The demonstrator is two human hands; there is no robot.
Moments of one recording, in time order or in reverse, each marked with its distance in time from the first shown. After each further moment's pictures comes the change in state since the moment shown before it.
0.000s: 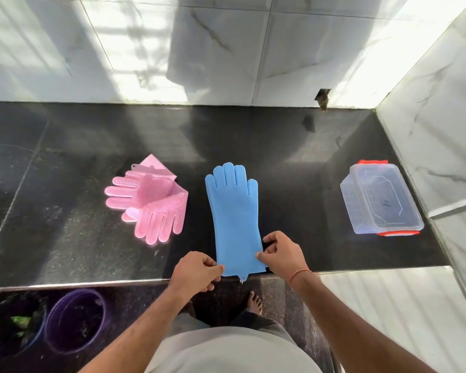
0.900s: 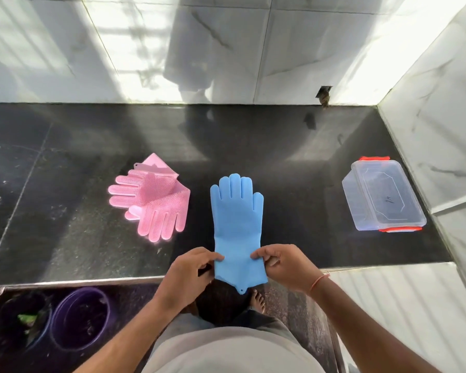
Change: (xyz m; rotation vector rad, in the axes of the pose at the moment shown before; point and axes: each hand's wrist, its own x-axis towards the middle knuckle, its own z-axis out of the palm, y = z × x) left_hand -0.018 -0.034 -0.016 0.109 0.192 0.731; right_hand -0.034 -0.008 -0.027 -0.098 -0.273 -0.364
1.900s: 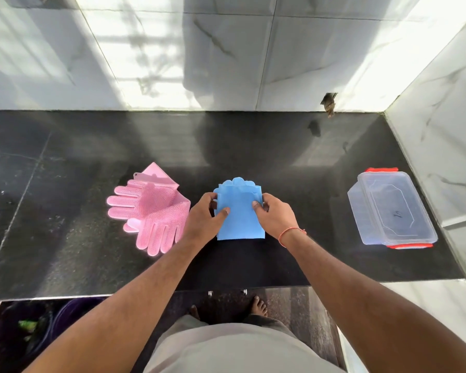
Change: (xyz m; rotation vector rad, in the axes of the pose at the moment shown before) left_hand 0.161 0.010 -0.007 -0.169 0.174 -0.351; right_hand 0.140 -0.018 -0.033 -0.005 0.364 0.192
